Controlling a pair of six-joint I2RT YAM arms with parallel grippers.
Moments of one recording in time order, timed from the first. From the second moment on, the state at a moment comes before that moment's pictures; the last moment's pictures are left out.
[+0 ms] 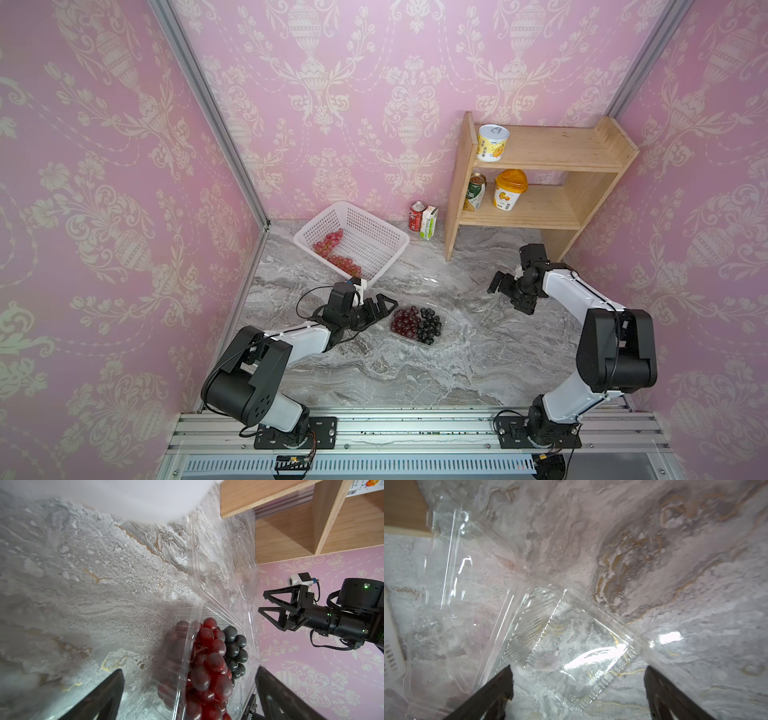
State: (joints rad) left arm -0.40 1.50 0.55 0.33 0.49 -0.92; right arm -0.08 1.63 1.11 -0.72 -0.15 0.51
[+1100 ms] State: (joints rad) left arm -0.47 1.25 0.62 0.11 0.46 -0.88; right arm 0.35 1.73 1.08 -0.48 -0.36 0.71
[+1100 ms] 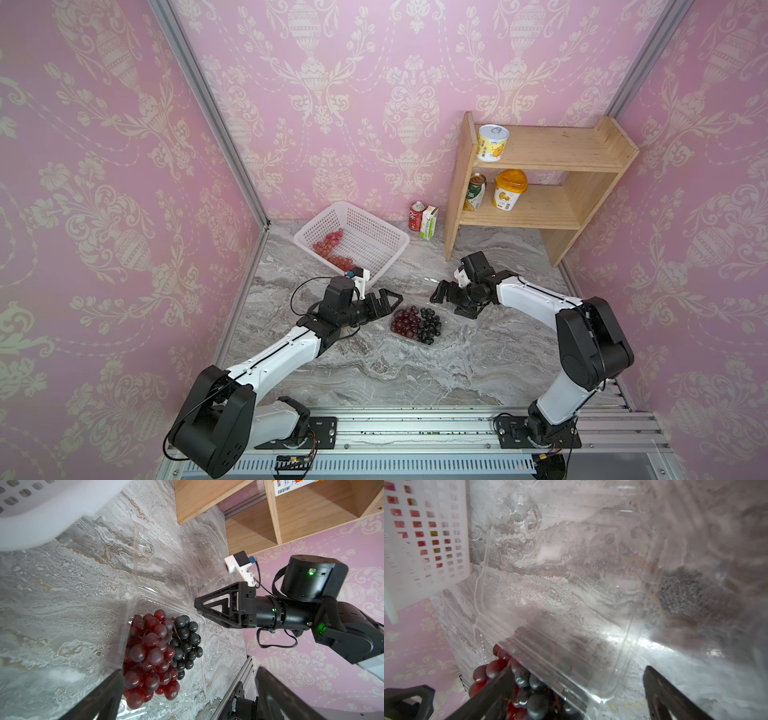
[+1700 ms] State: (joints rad) left arm -0.52 1.33 0.59 0.18 0.45 -0.95; right arm 0.33 1.87 1.13 -0.26 -0.39 0.73
